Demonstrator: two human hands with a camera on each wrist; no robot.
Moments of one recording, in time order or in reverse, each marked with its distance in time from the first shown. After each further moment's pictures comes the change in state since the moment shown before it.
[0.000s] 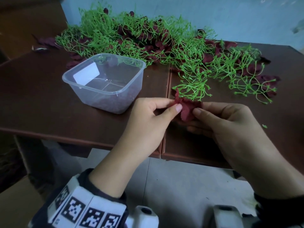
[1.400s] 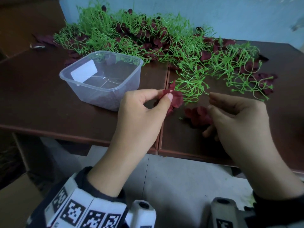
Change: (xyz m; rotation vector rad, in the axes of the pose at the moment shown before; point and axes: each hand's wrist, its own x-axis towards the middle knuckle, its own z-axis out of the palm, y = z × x) left_hand -0.005 0.008 0.000 0.120 0.198 0.070; right_hand -0.003 0.003 -0.021 -0.466 0.313 -0.199
